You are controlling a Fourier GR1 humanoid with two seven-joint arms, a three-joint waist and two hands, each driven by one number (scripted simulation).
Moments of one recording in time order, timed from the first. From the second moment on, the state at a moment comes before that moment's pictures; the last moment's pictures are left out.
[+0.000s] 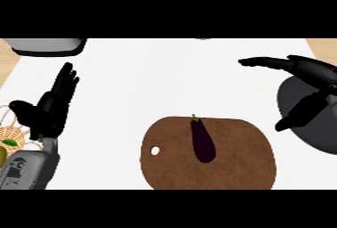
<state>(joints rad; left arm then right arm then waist) -0.23 0.33 -0.06 -1.46 0.16 0.19 0.06 -0.61 -0.67 0.20 -1.31 0.08 0.64 -0.25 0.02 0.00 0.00</state>
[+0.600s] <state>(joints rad) -0.25 0.30 -0.03 -1.44 0.14 0.18 0.07 -0.91 -0.53 0.24 -1.28 0.16 0.77 0.01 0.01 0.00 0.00</state>
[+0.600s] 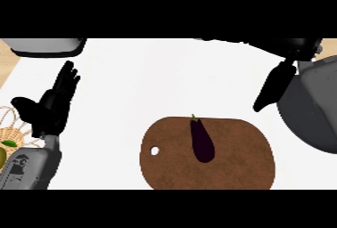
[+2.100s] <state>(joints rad) -0.23 0.25 0.03 -1.46 0.07 0.13 0.07 -0.73 -0.26 0.30 -1.36 0.40 0.87 0.21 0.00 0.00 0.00</state>
